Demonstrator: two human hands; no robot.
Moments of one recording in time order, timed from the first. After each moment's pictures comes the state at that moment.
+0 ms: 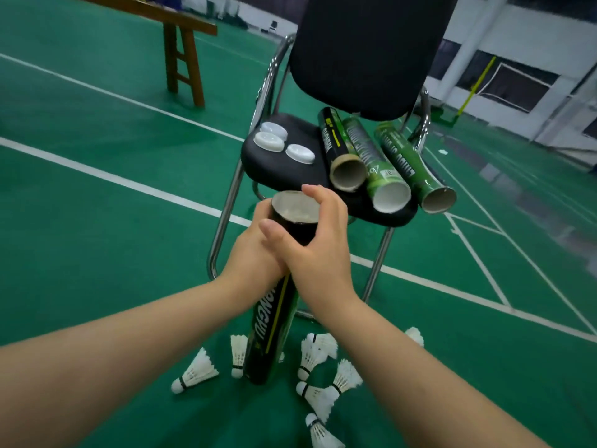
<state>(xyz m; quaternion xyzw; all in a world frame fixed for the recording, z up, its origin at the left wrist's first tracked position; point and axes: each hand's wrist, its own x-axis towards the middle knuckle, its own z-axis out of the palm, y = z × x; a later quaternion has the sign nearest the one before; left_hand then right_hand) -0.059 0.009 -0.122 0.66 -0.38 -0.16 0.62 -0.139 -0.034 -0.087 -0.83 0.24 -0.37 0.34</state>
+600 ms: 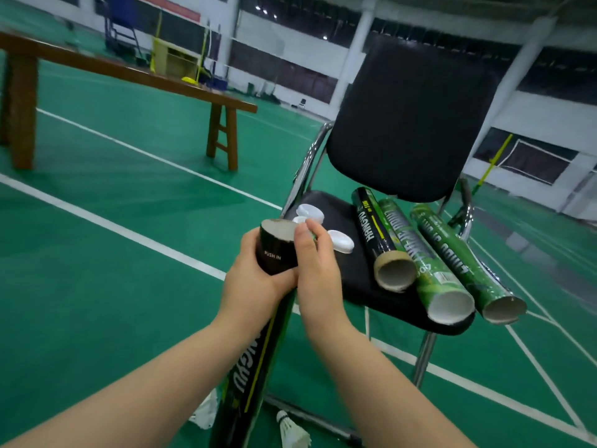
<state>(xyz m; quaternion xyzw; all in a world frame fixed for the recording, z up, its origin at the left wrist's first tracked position) 0.043 -0.018 -0.094 0.64 -0.26 -0.07 0.72 -0.007 -0.080 -0.066 -0.72 0.19 -0.35 0.57</state>
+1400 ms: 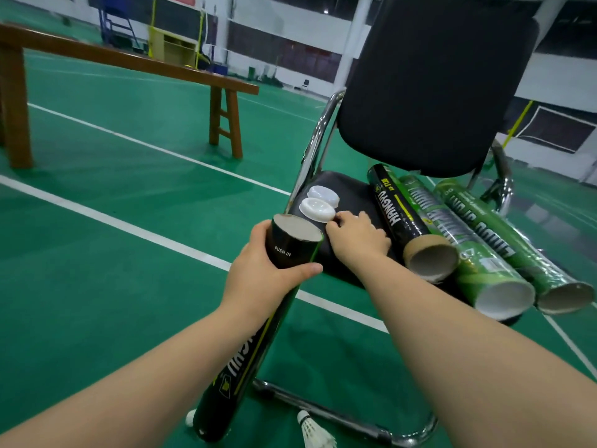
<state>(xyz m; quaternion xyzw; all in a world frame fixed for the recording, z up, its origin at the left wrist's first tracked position) 0.083 -0.045 -0.119 0.72 -0.29 -0.09 0.63 0.062 -0.225 -0.091 -0.87 0.46 -0.15 0.03</state>
